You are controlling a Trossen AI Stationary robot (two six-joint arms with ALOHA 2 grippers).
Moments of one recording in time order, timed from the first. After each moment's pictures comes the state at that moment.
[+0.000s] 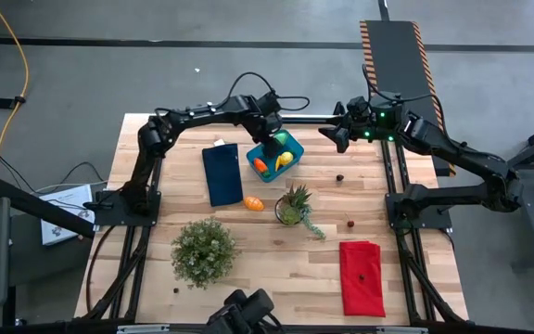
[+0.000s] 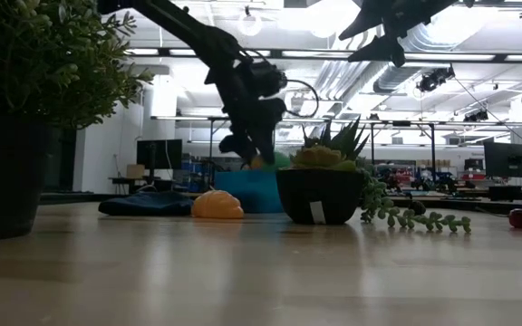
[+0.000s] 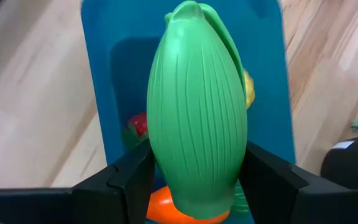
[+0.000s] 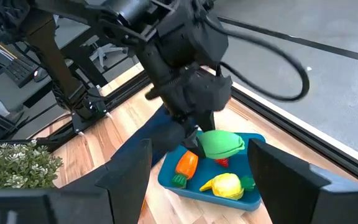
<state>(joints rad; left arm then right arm) 0.64 2.13 1.78 -0.85 0.26 -0.09 -0.55 1.02 1.01 -0.39 -0.17 0.32</state>
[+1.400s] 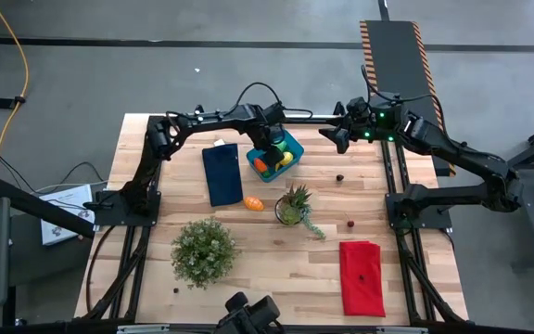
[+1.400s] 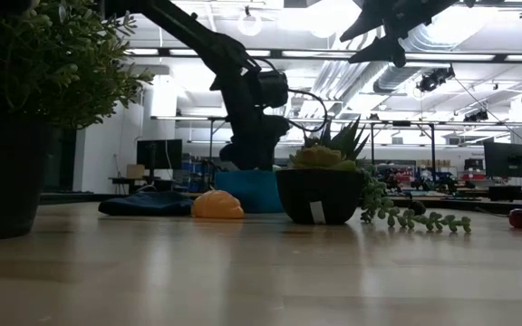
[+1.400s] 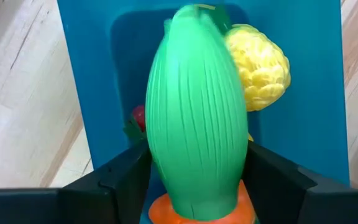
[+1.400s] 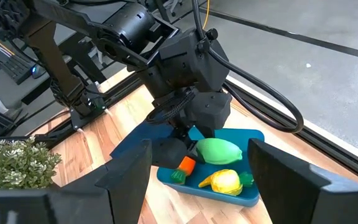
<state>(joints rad) 0.60 2.19 1.78 -0.86 0.14 -0.08 -0.55 1.02 1.01 -0.40 -0.17 0.31</state>
